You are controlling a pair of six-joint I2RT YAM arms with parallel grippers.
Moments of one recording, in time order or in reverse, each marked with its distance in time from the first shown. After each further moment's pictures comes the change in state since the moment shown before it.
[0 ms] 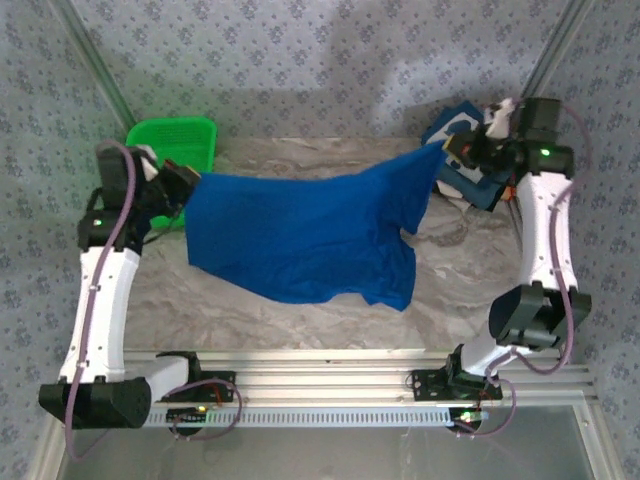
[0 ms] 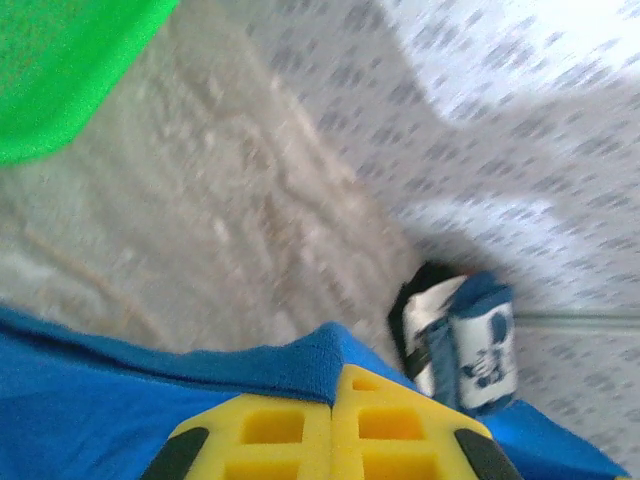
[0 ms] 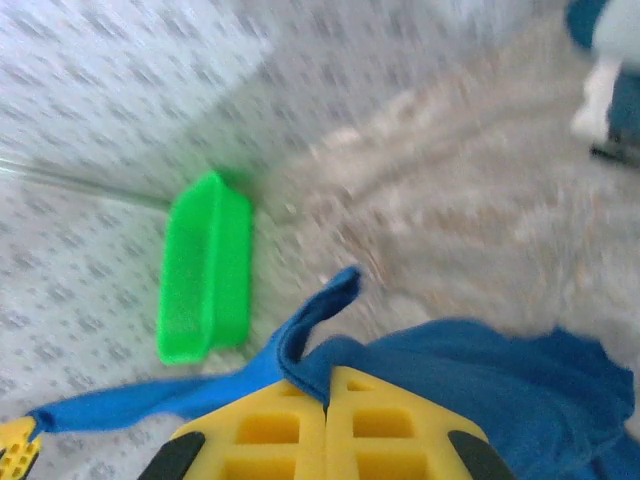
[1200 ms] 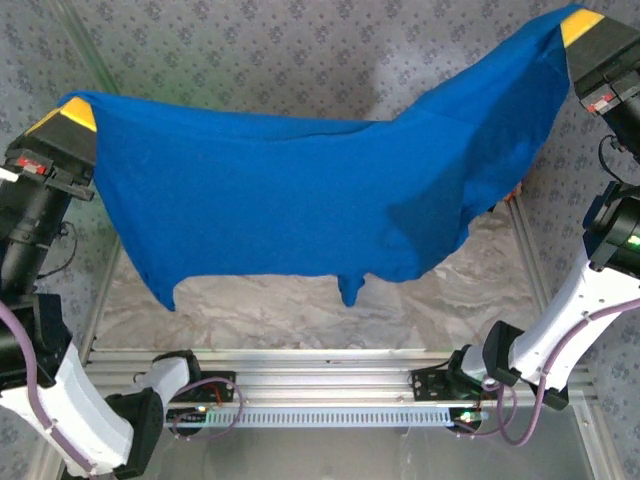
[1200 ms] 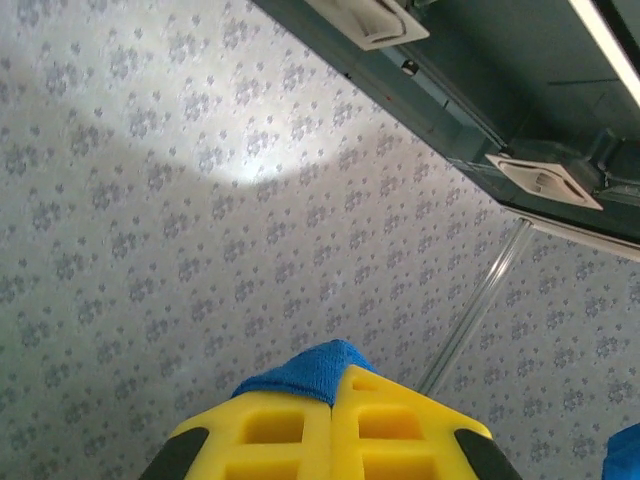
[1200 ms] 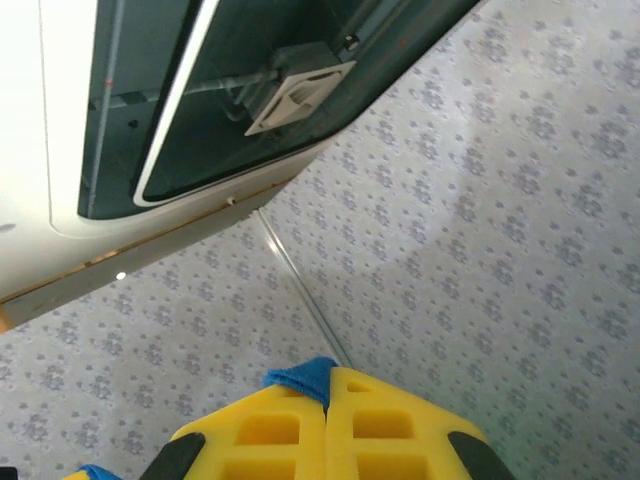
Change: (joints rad) left arm 0.148 -0.067 0.823 -0.008 0.142 0.209; right arm -0.273 -0.140 0.731 0.564 -0.217 0.753
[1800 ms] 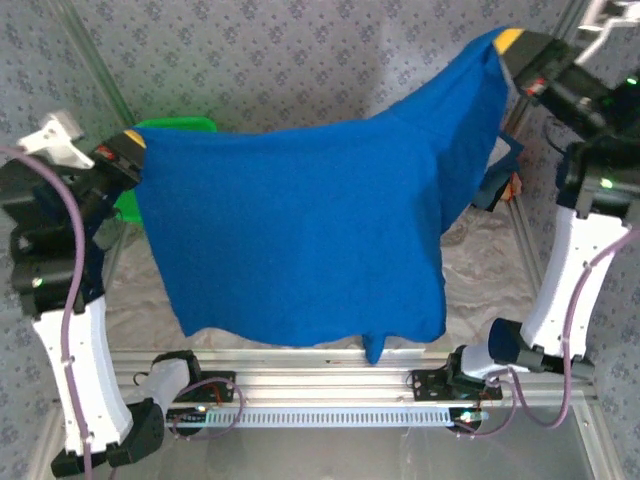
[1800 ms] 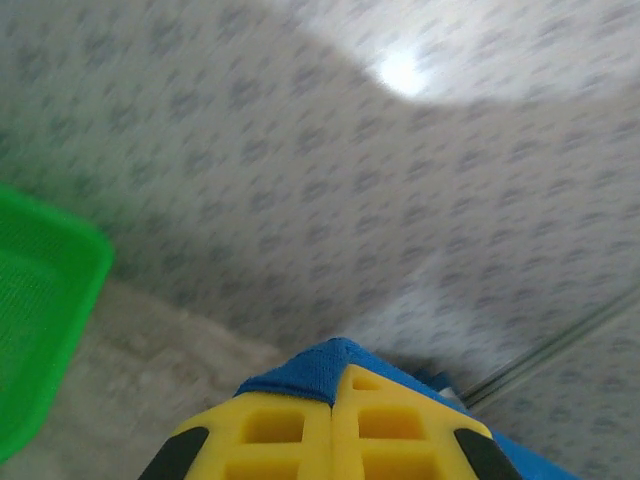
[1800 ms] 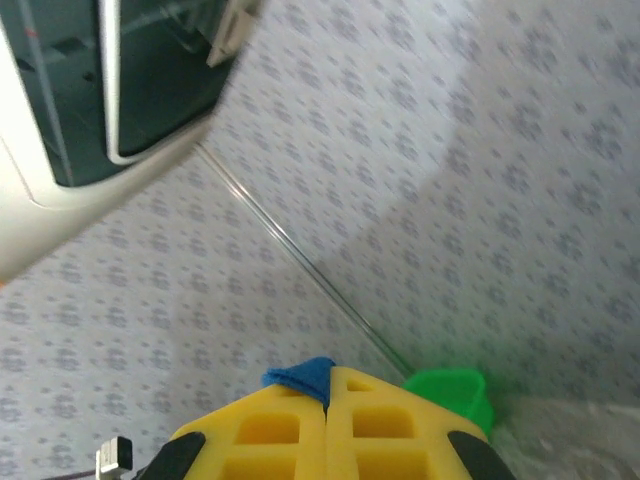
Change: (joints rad) left arm -0.014 -0.077 -0.618 0.050 -0.119 0.069; right arm 0.282 0.065 -0.315 -0.148 0.078 -0.309
